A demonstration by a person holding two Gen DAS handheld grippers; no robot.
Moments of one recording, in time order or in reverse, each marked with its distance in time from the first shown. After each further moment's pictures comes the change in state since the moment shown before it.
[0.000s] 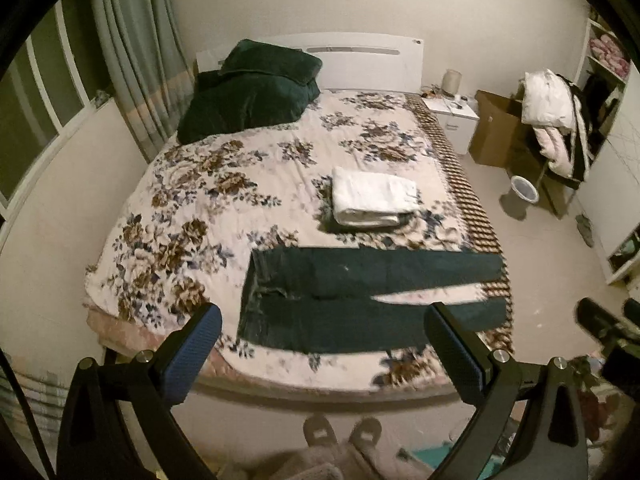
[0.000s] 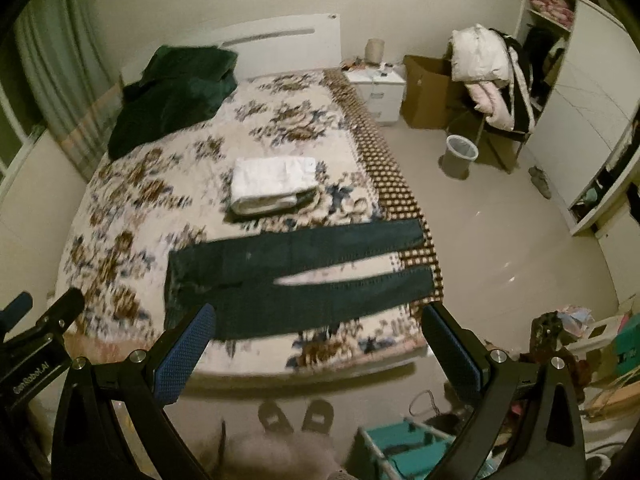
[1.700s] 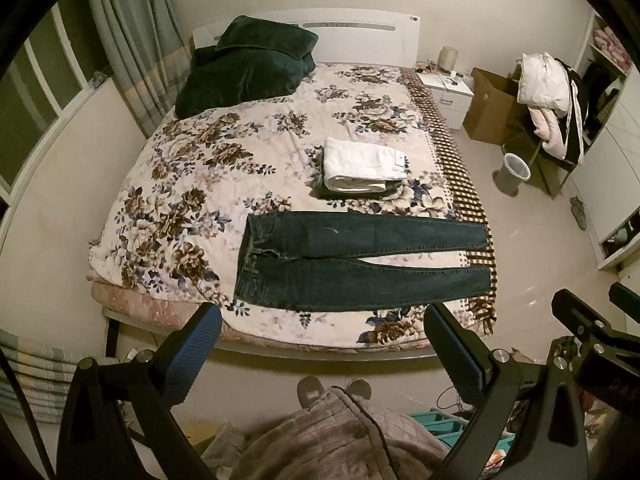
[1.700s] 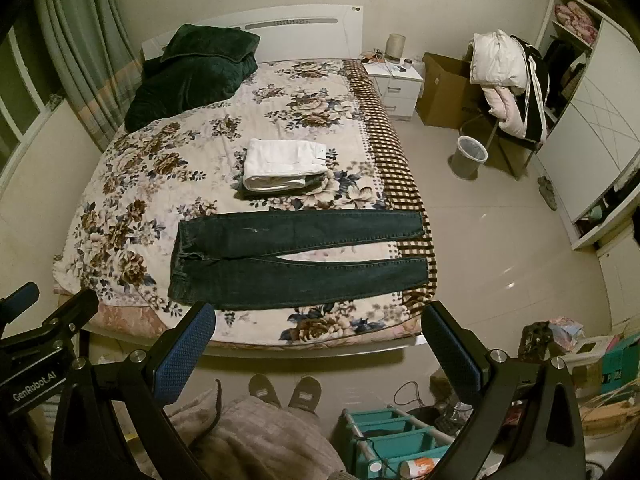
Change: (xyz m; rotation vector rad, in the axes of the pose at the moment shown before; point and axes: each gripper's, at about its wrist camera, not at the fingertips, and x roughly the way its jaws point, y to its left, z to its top) left arm -0.063 0.014 -0.008 -0.005 0.128 -0.033; right arm -0.061 -0.010 -0.015 -0.096 0.068 0.037
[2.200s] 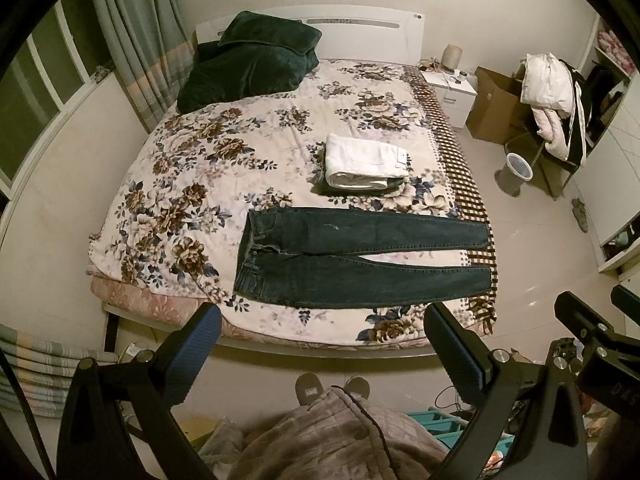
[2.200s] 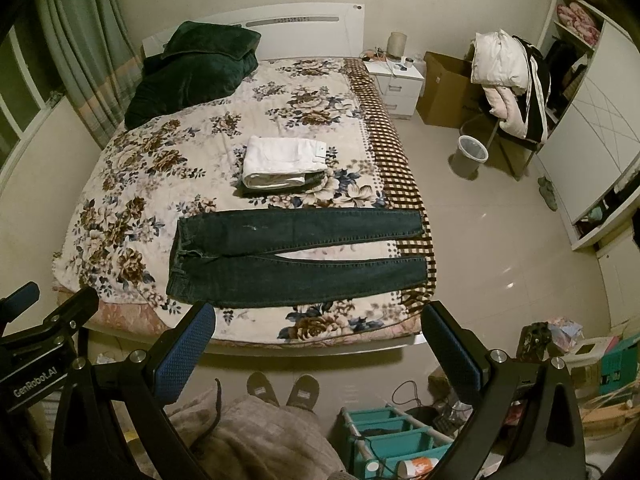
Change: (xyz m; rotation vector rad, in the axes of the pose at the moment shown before) left arm 0.006 0.011 -0.008 -0.011 0.013 0.001; right arm 0.005 0.001 -0.005 0.000 0.003 -0.002
